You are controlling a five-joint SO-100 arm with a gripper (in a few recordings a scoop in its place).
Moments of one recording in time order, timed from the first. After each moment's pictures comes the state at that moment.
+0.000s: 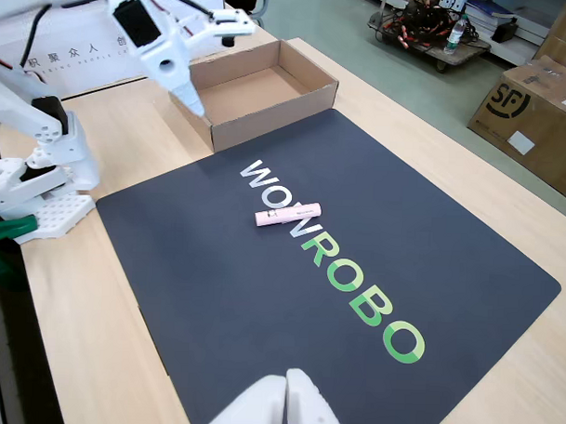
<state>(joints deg) 13.9 121.1 114.7 75.4 -86.8</state>
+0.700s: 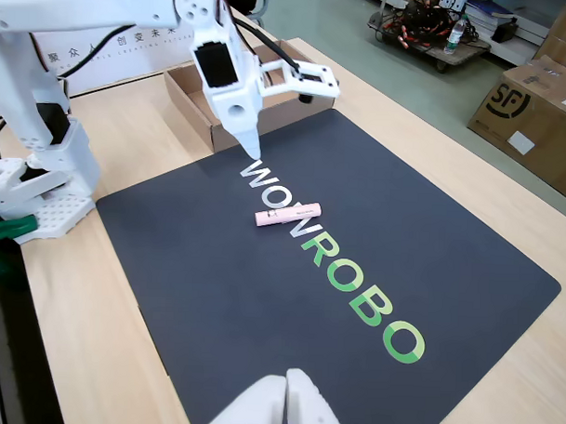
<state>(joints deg) 30.9 86.4 85.1 75.8 -89.6</state>
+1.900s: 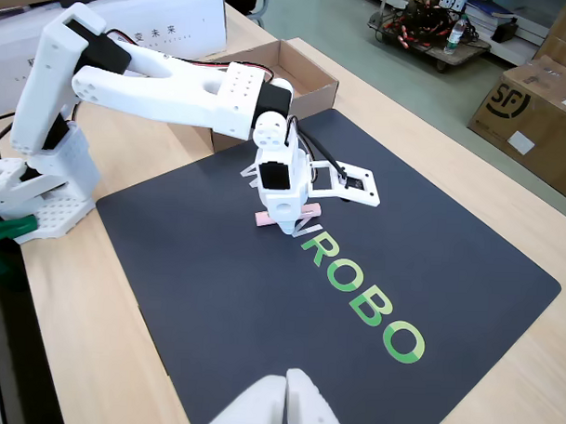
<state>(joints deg) 41.9 48.7 58.8 70.0 -93.8</state>
